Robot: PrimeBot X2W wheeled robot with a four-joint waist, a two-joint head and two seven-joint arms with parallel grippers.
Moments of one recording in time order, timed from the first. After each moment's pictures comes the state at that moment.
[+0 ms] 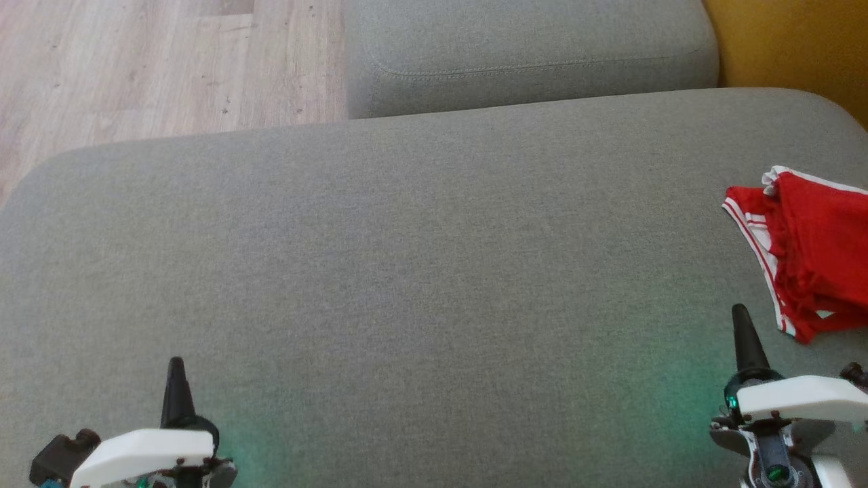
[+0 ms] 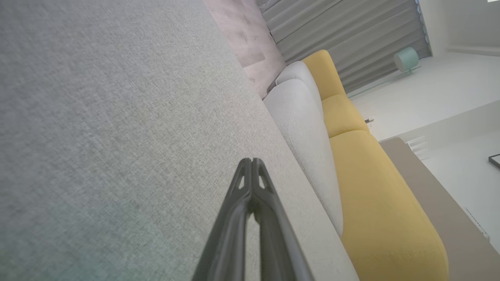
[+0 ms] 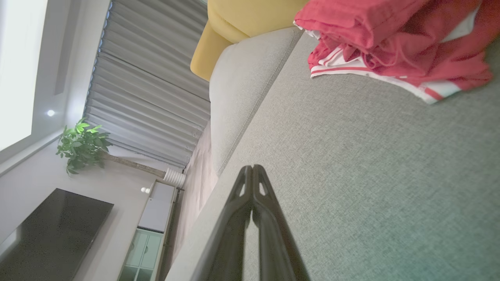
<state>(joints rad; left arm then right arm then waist) -0.02 0.08 0.00 0.35 -1.16 -0.11 -0.02 -0.02 -0.07 -0.06 0.30 1.08 0.12 0.05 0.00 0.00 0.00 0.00</state>
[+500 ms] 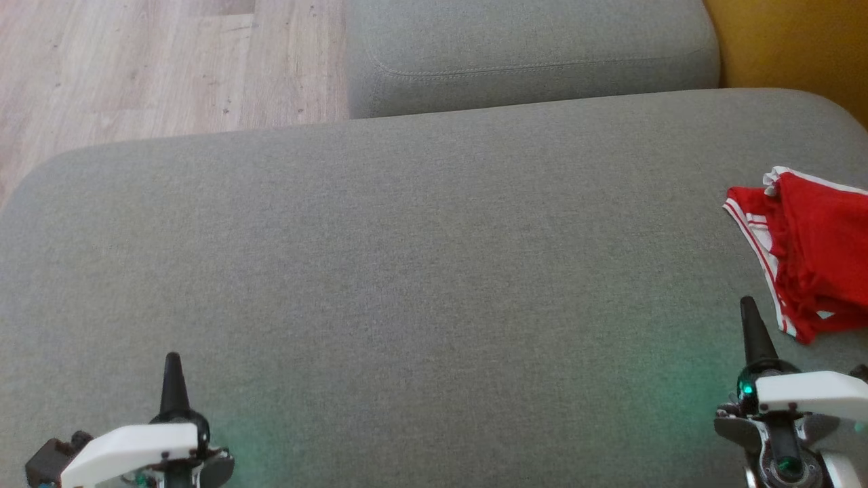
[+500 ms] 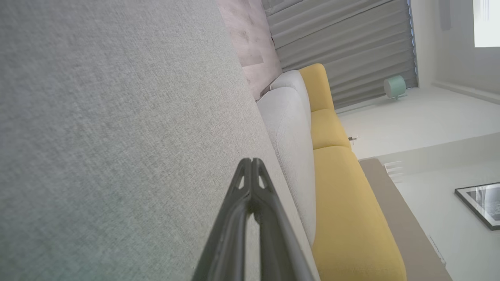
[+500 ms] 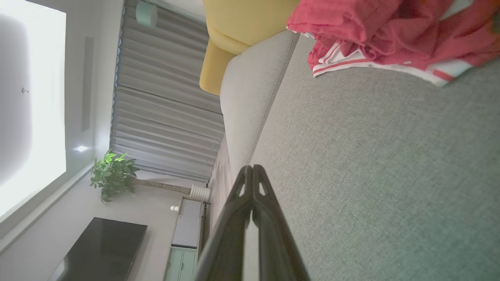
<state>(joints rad) -0.02 0.07 0.03 0.32 -1.31 -0.12 0.03 -0.03 -0.06 -0.08 0.29 1.25 0.12 0.06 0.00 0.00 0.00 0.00</state>
